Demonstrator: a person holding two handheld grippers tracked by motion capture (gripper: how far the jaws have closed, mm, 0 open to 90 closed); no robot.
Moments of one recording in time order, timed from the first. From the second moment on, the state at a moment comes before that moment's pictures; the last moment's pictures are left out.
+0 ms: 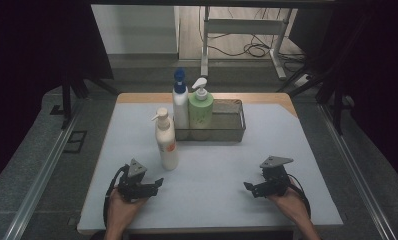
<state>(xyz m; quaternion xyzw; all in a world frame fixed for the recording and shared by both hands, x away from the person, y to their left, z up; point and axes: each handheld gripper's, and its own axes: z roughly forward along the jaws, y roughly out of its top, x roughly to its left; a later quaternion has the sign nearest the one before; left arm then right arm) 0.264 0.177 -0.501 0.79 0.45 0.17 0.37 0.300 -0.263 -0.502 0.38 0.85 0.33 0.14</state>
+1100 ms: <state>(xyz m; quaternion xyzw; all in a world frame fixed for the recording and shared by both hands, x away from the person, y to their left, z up) 0.306 0.180 -0.493 0.79 0.47 0.15 0.36 0.295 -0.269 -0.523 0.38 0.85 0.34 0.15</state>
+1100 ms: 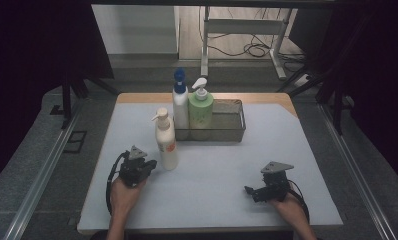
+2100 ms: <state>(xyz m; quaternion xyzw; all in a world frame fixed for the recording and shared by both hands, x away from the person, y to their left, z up) 0.331 0.152 -0.505 0.80 0.47 0.12 0.36 0.295 -0.269 -0.523 0.38 0.85 0.34 0.15</state>
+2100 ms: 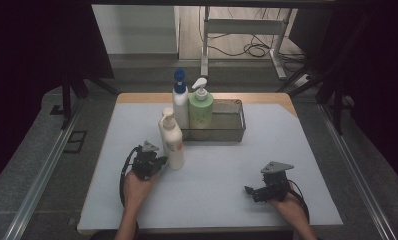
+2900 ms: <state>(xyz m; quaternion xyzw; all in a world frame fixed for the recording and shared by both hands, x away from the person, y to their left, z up) 0.331 0.129 -0.504 0.80 0.45 0.11 0.37 0.296 -0.269 -0.523 0.38 0.85 0.34 0.15</state>
